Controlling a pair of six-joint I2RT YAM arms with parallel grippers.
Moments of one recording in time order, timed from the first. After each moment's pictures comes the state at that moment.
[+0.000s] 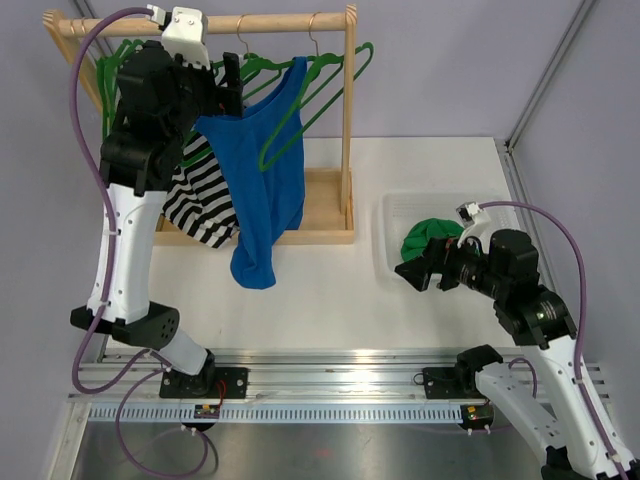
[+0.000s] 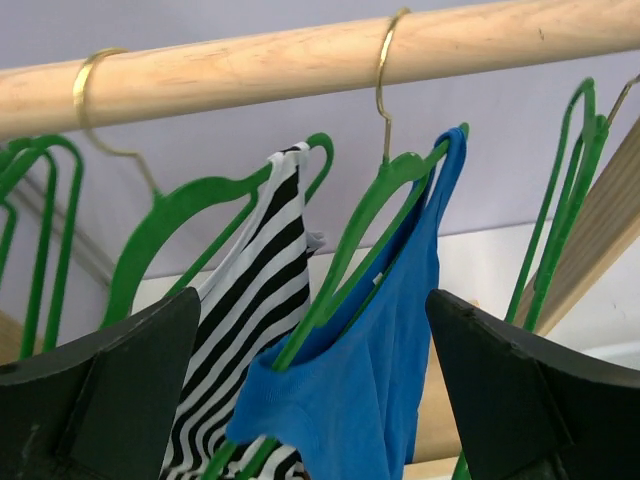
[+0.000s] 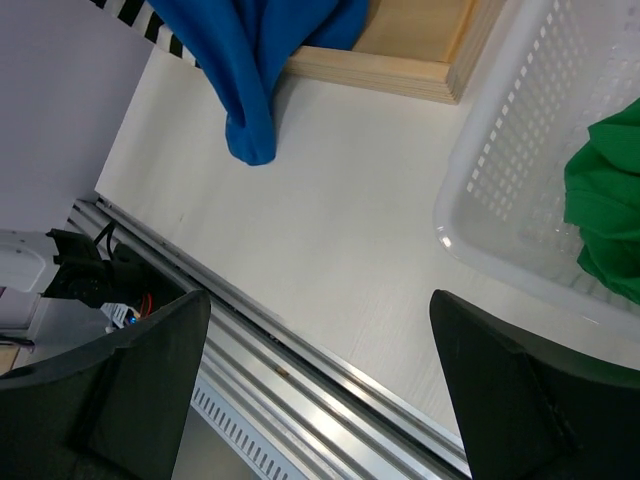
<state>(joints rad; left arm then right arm) -0.34 1.54 2.26 -0.78 -0.19 0.03 0.31 0.66 0.92 -0.69 -0.42 0.40</state>
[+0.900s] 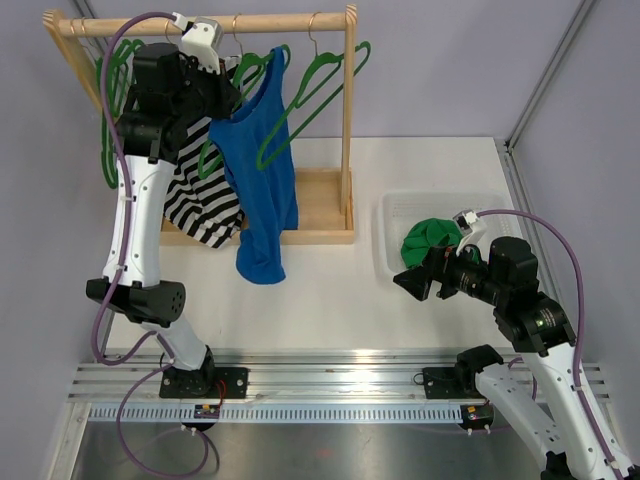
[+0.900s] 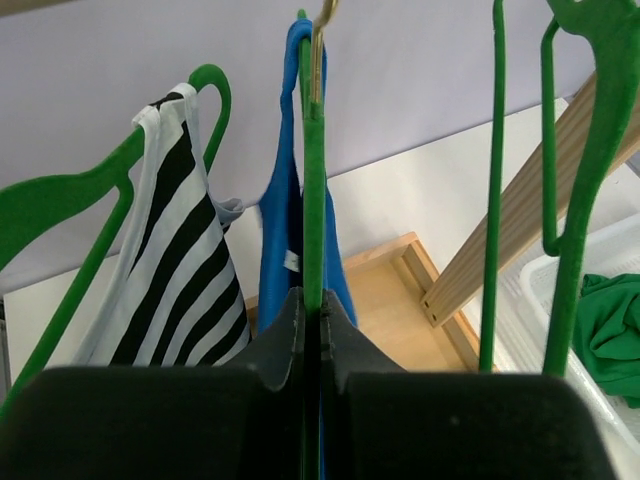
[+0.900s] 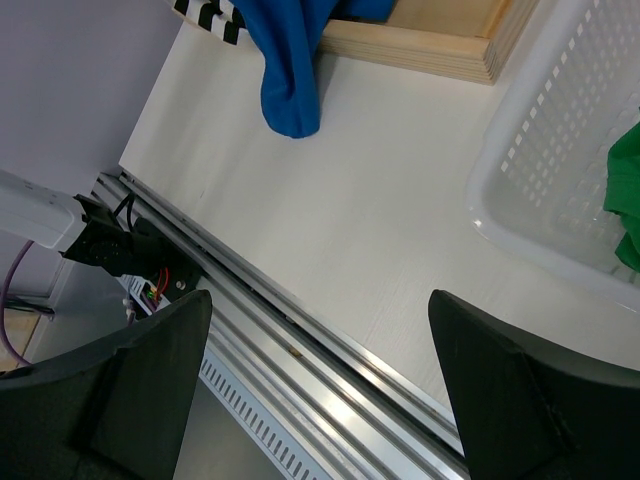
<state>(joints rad) -0.16 1.72 2.28 -0.81 0.28 0.02 0.31 0.59 0.86 -0.69 -0.49 0.40</state>
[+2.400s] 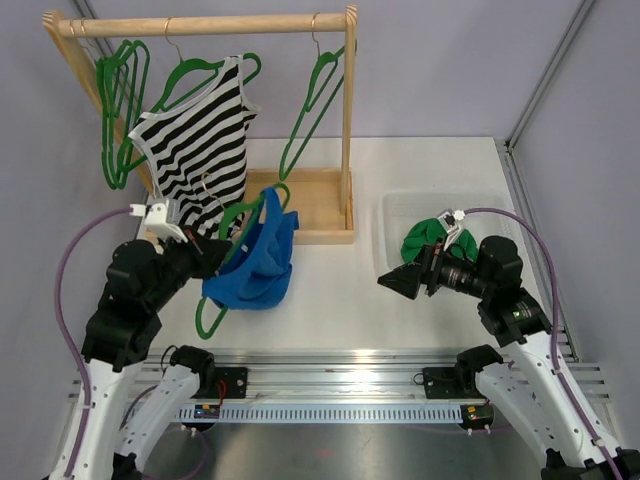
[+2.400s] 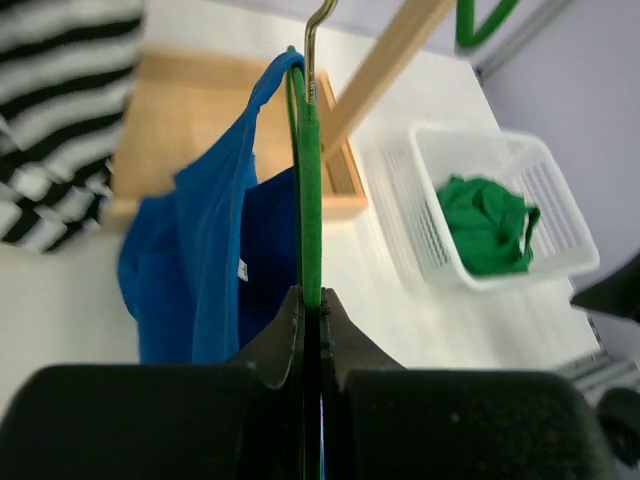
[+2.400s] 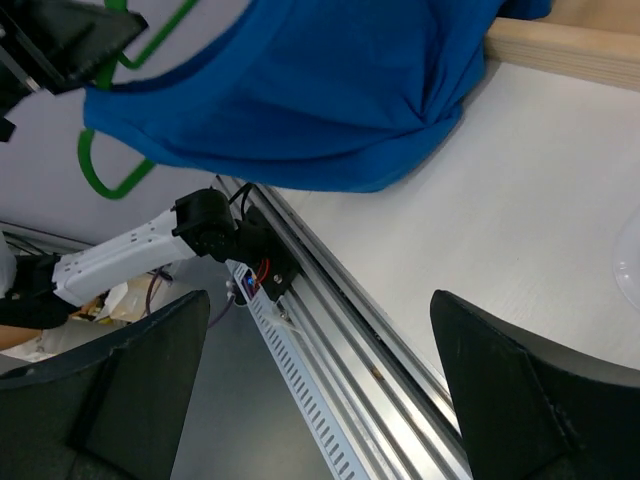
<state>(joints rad) -0.28 0.58 1.05 -0.70 0.13 -0.44 0.31 0.61 0.69 -0.35 -0.75 0.59</state>
